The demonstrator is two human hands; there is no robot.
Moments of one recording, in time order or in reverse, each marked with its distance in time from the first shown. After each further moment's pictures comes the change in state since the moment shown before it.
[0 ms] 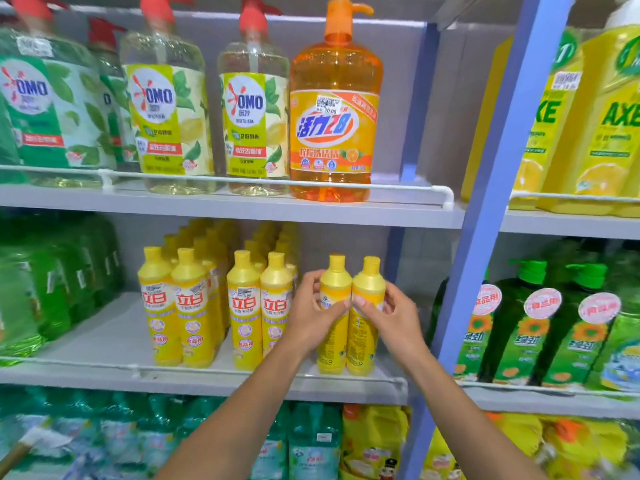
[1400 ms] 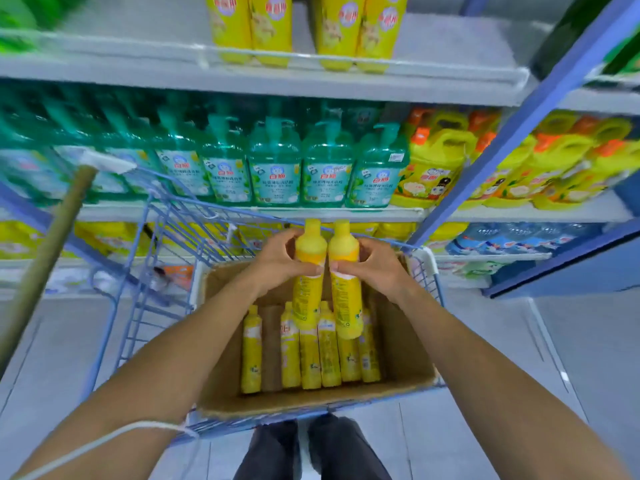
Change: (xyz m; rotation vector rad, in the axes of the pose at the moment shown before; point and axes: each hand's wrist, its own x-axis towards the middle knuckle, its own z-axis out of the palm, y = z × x) left_hand -0.320 -0.229 -0.229 0.074 -0.470 -0.635; right_hand -0.366 0.149 0.169 -0.305 -0.295 0.669
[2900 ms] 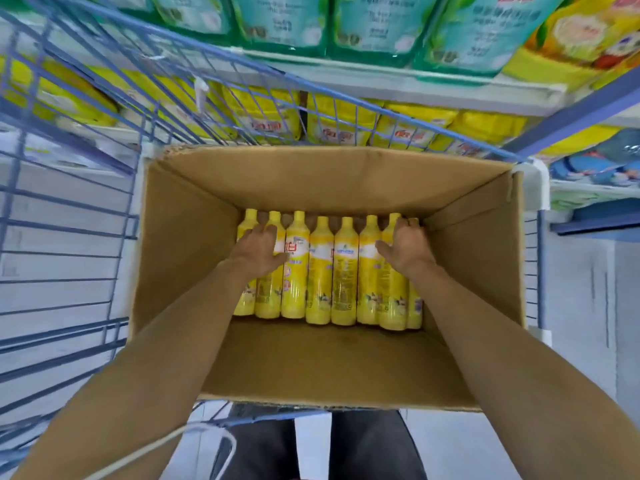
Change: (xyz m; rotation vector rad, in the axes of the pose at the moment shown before) left_hand 0.053 -0.267 0.045 0.892 -0.160 -0.490; right_hand 0.087 0.253 0.048 -0.910 -0.171 0.384
